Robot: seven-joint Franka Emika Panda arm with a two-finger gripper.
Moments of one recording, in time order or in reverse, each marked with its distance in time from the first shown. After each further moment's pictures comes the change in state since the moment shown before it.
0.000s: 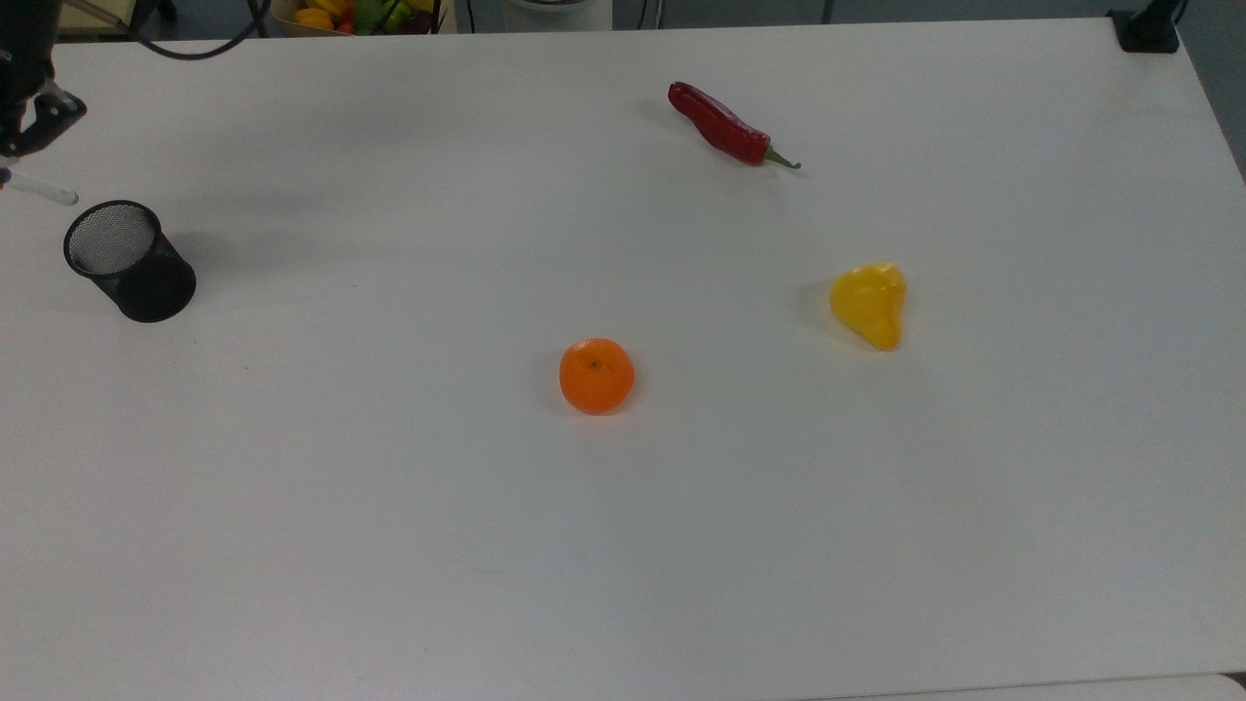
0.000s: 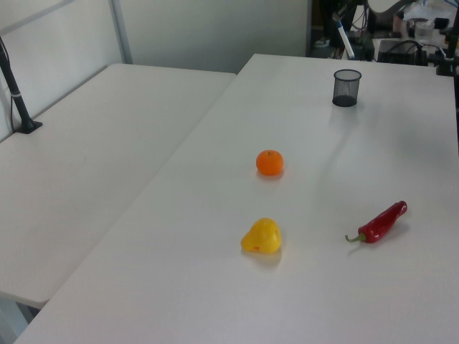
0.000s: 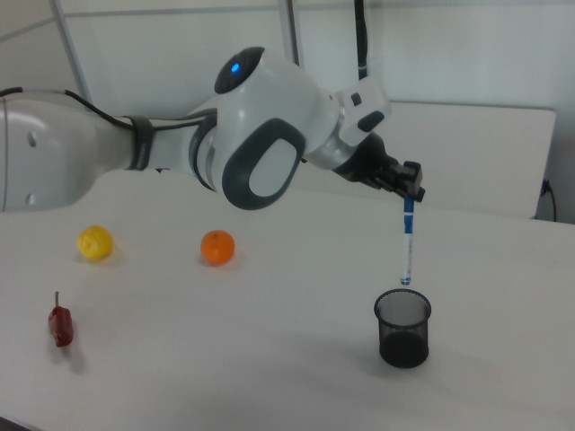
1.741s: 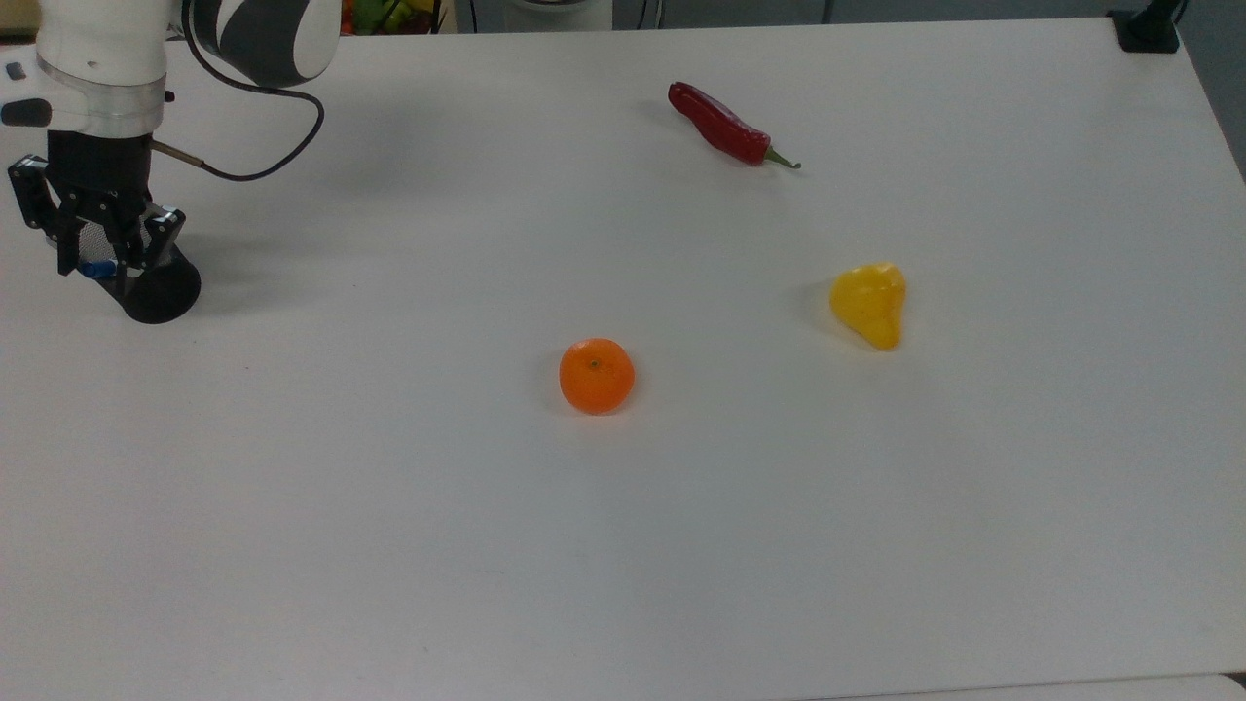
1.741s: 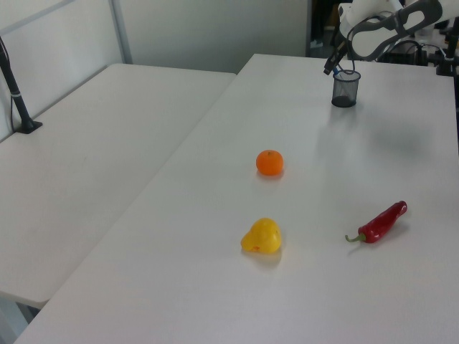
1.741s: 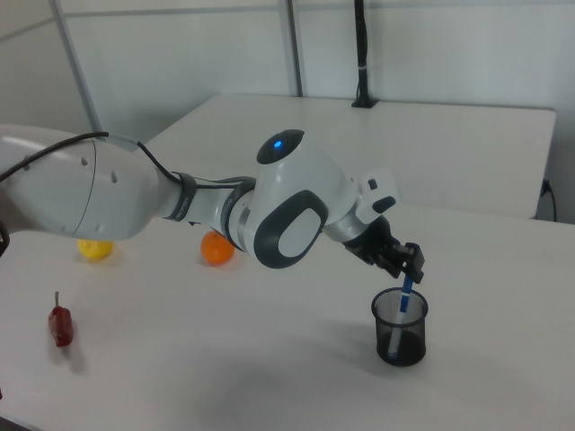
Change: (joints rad) arm 0.011 0.203 0.001 -0.025 -0.001 0.019 0.015
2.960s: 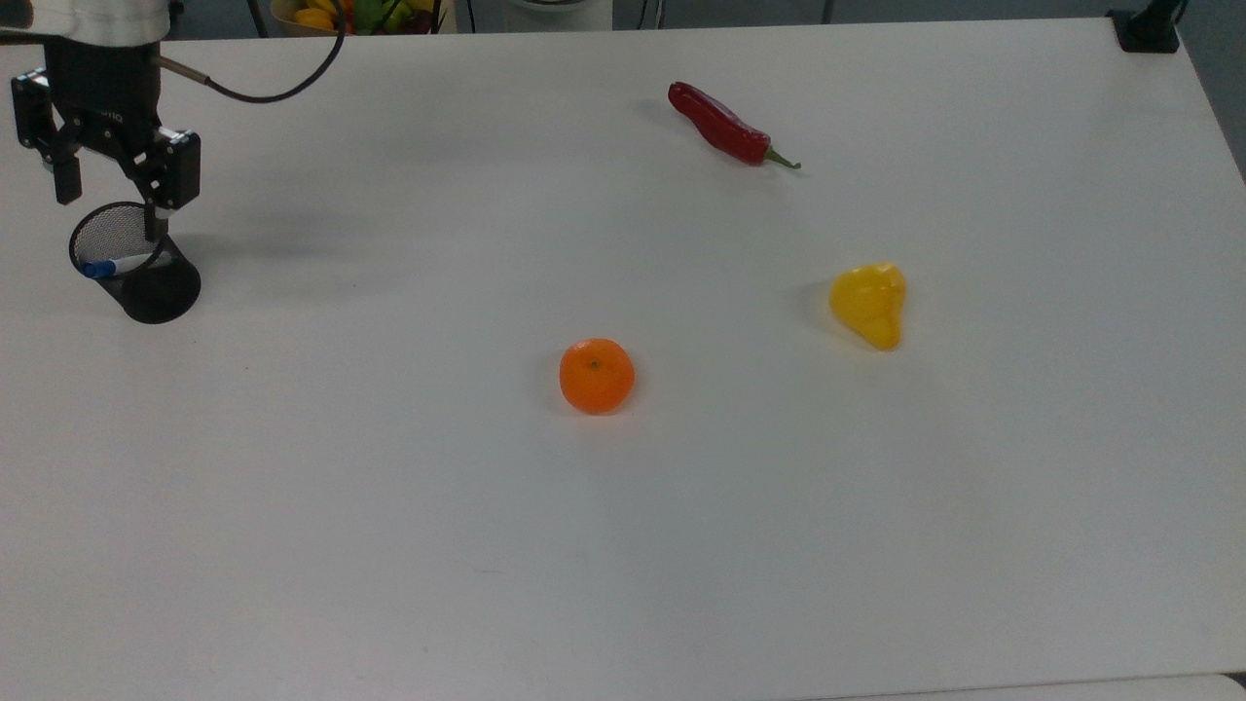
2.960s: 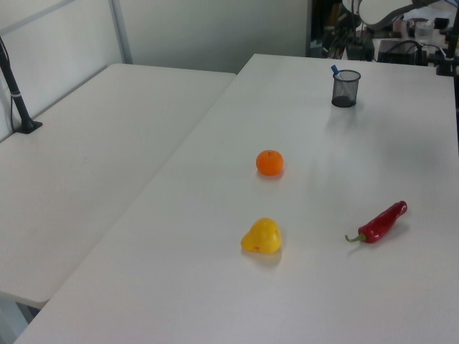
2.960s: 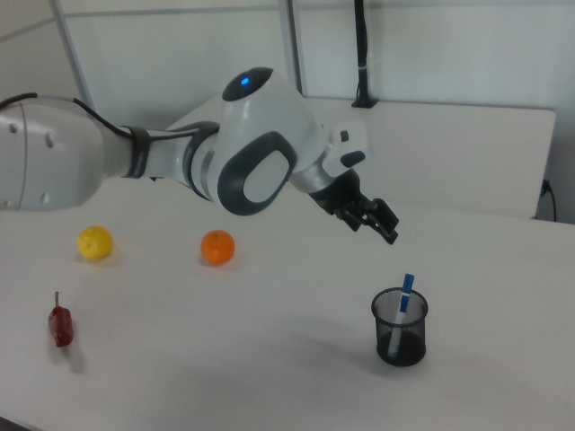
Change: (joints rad) arm 0.060 -0.159 0.001 0.000 0.001 -0.187 0.142
